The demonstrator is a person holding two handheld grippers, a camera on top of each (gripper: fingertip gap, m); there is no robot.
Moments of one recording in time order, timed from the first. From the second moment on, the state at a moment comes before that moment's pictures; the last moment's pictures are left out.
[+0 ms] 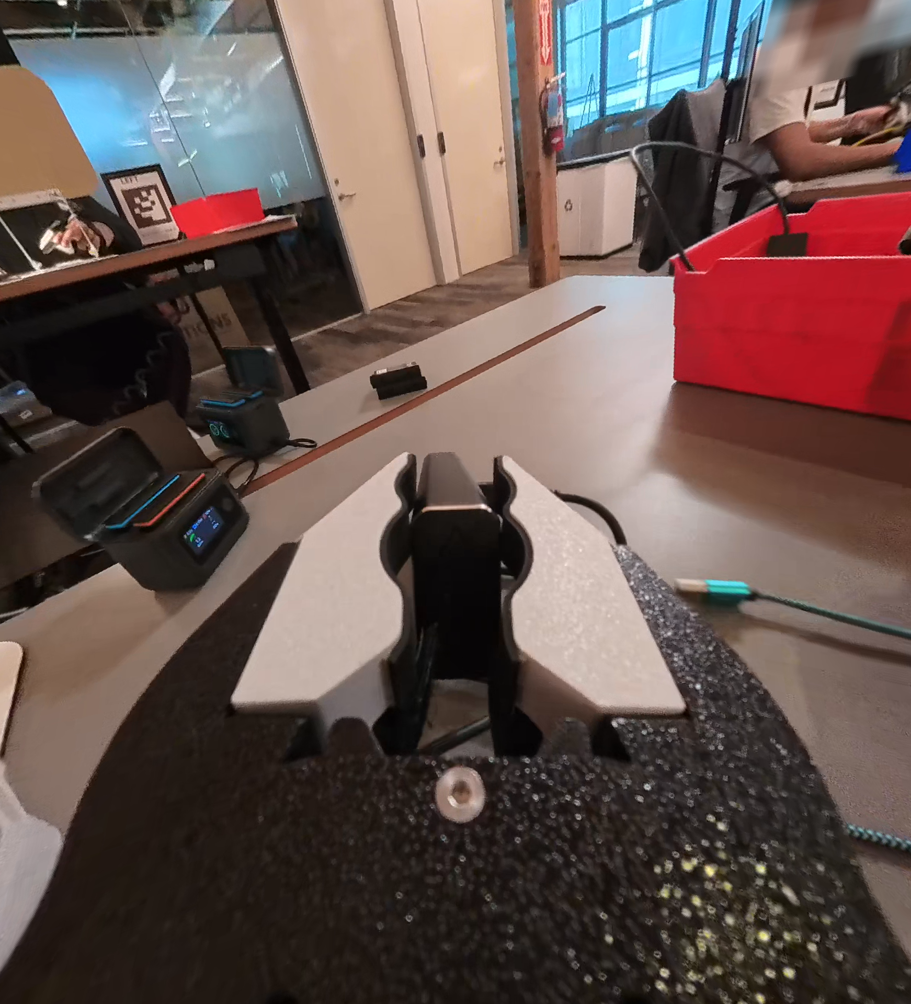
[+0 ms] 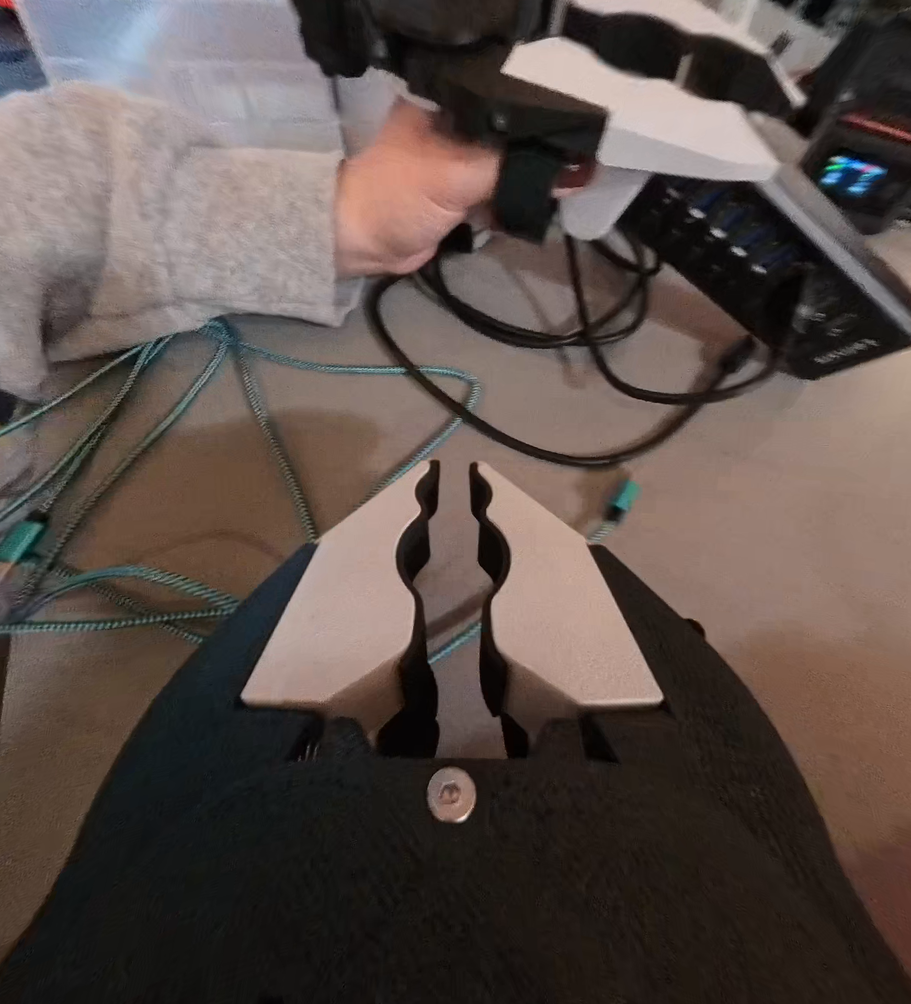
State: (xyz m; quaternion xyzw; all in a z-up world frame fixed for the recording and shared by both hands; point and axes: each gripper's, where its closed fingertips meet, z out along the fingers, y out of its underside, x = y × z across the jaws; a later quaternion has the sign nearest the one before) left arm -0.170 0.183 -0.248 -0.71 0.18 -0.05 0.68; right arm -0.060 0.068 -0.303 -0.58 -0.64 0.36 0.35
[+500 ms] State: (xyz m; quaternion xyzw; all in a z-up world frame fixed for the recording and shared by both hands) left arm -0.173 0.181 -0.254 -0.71 0.16 -0.08 0.68; right arm -0.065 -0.055 -0.317 -0.56 -0.73 0.30 0.24
